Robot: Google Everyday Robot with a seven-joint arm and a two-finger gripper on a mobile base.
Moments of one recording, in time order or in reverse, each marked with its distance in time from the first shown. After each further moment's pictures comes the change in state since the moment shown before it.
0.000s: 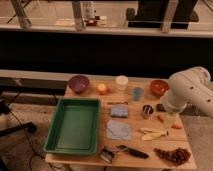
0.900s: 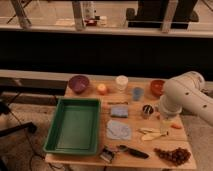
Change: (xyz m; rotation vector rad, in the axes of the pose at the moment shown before) arm -0.030 0.025 0.008 -0.013 -0.023 -0.060
